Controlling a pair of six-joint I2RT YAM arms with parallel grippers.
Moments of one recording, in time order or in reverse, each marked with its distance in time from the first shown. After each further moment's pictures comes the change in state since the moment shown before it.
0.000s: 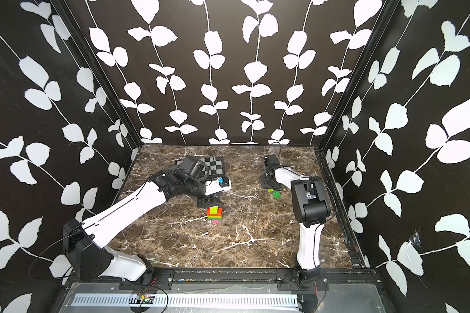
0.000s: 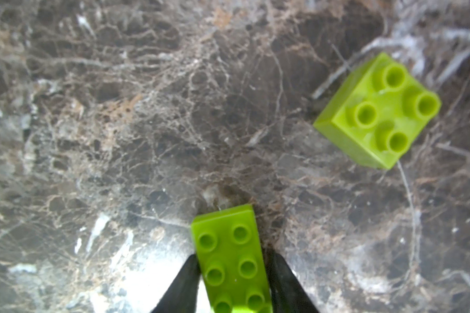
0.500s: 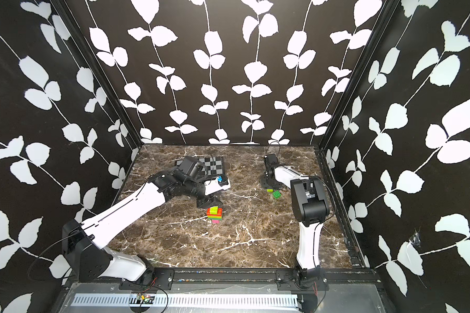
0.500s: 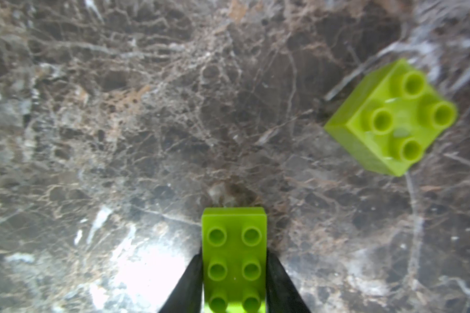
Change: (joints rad) left arm 0.021 -0.018 -0.035 0.023 -0.005 -0.071; right arm 0.000 0.018 0.038 -0.047 -0.001 -0.056
